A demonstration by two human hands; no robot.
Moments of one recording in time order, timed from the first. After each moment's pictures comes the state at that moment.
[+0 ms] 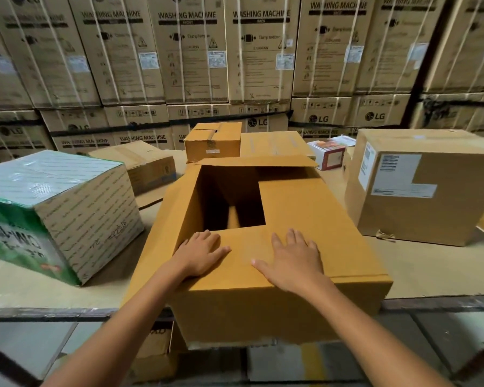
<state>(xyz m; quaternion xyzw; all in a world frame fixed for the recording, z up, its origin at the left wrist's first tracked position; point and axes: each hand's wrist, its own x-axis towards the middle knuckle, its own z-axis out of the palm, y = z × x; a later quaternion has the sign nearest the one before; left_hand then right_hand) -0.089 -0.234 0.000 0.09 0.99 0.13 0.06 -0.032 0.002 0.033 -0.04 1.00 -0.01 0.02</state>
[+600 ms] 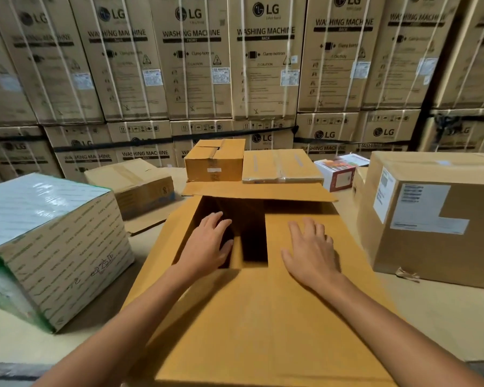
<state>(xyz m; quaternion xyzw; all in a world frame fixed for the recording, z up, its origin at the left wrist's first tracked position) -0.191 -0.201 0.046 0.15 0.97 0.13 -0.17 -0.167 0.041 0.050 -0.04 0.99 -0.05 -0.16</state>
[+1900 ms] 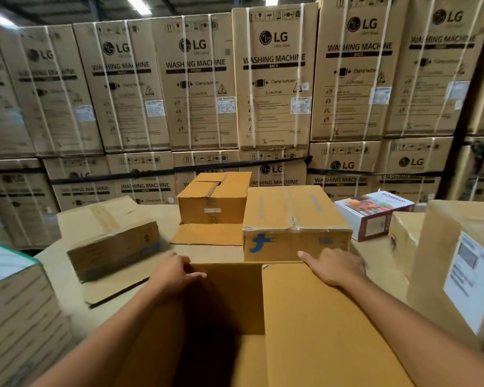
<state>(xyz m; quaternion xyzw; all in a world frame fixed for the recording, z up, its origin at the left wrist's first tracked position) -0.458 -0.258 0.020 -0.06 0.98 0.20 0.00 -0.482 0.110 0.033 0.01 1.00 -0.04 -0.03</state>
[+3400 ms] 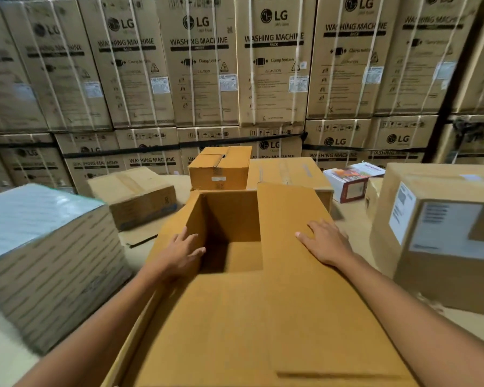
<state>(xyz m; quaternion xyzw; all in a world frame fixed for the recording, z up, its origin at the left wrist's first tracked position) -0.285 -0.275 0.018 -0.01 0.99 0.11 0.05 -0.312 0.103 0.032 -0.01 0.99 -0.13 -0.05</state>
